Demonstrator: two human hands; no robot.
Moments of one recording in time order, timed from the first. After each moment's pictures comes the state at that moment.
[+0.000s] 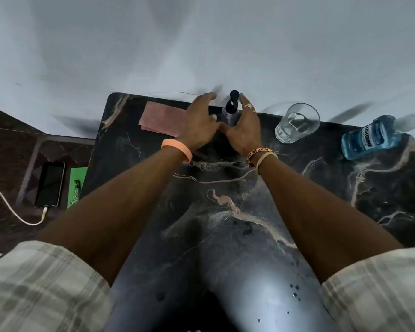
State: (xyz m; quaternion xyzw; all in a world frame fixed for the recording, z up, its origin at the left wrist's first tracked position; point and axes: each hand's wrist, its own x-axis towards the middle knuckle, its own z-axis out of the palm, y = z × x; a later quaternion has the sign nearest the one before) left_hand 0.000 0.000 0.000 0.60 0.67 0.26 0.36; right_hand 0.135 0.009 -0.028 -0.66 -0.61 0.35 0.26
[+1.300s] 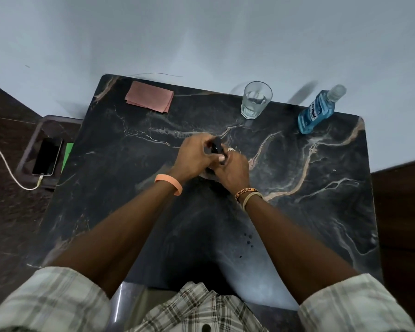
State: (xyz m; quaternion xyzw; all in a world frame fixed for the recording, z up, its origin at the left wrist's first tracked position) left_hand 0.094 -0.169 0.009 0.65 0.63 0.27 0.34; right_hand 0.228 -0.176 -0.024 -0.65 -0.68 0.27 0.21
